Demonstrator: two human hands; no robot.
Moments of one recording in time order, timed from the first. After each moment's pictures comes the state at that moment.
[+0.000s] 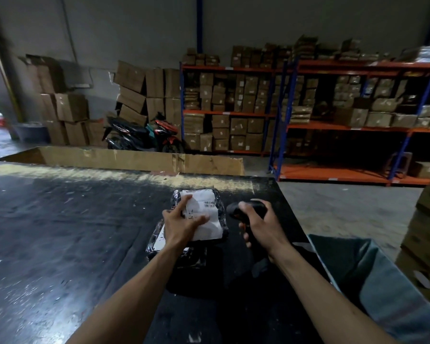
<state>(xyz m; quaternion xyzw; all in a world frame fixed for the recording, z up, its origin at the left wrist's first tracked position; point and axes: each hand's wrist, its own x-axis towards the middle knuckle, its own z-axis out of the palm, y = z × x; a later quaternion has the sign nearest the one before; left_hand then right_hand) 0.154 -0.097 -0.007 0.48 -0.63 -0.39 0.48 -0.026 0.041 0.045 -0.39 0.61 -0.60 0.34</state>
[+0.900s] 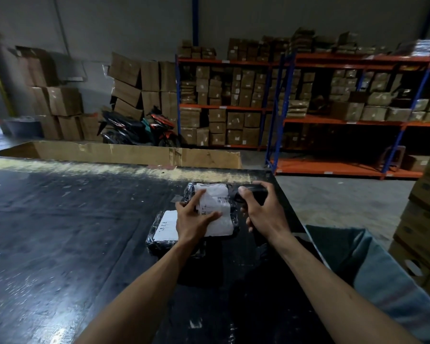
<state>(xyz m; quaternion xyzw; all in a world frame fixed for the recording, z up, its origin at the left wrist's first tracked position) 0.130 -0.064 -0.007 0.44 -0.65 -0.39 0.48 -0.024 0.045 0.054 -0.44 0.66 -0.58 0.20</state>
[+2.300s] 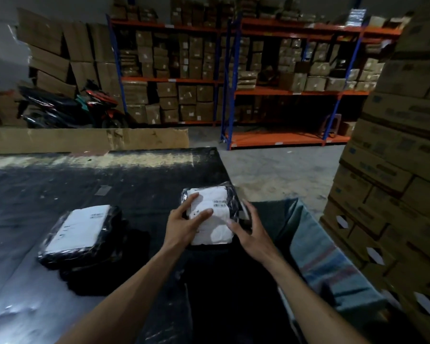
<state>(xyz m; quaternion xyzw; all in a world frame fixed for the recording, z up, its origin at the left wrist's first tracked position) -0.038 -0.020 -0.060 0.34 -0.65 -0.54 0.41 -0.190 0.118 -0.060 -0.40 0.72 -0.51 0.24</state>
